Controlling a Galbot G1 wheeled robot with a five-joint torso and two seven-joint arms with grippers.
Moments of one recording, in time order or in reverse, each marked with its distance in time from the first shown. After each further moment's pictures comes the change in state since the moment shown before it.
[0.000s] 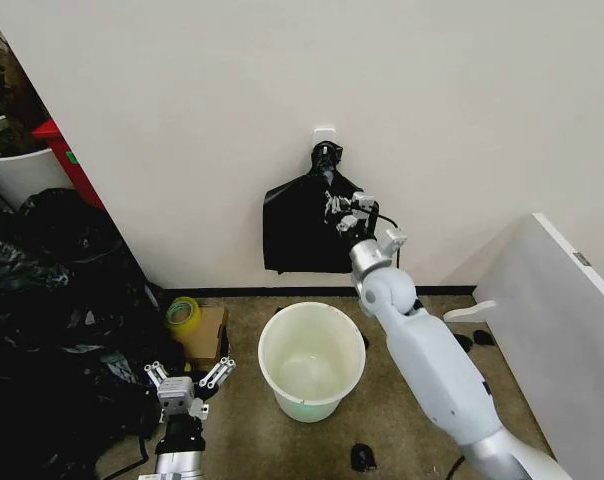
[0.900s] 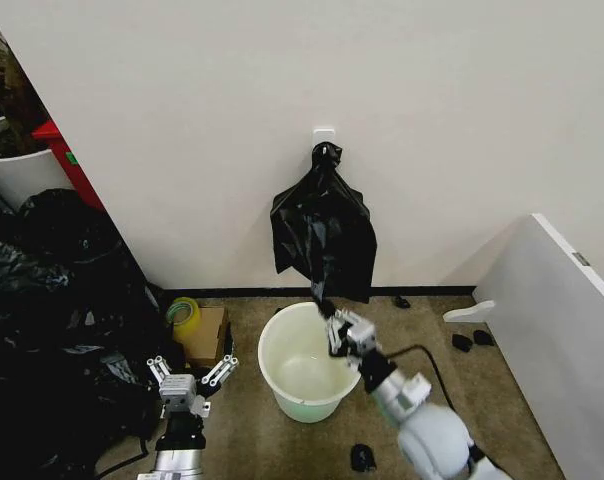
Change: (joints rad) left arm -0.004 0.057 0.009 -0.015 -0.001 -0.012 -0.002; right arm -0.635 -0.105 0.071 0.336 -0.548 0.206 -0.163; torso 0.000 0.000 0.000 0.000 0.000
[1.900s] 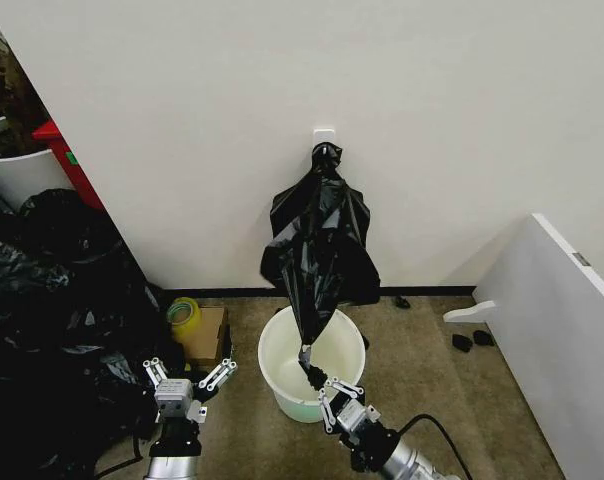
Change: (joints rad) left arm 0.025 0.031 0.002 -0.024 -0.002 -0.012 -0.010; right arm -0.201 0.003 0.017 -0.002 -0.247 0.199 -0.029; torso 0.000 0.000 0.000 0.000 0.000
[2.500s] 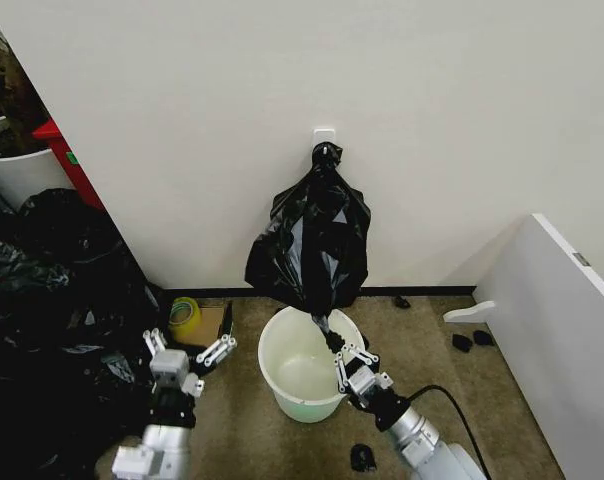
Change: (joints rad) left arm -0.181 0.255 0.006 -0.094 -0.239 0.177 0.036; right arm 0.126 0.041 0.077 -0.034 -0.201 -0.016 0.131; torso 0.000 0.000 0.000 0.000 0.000
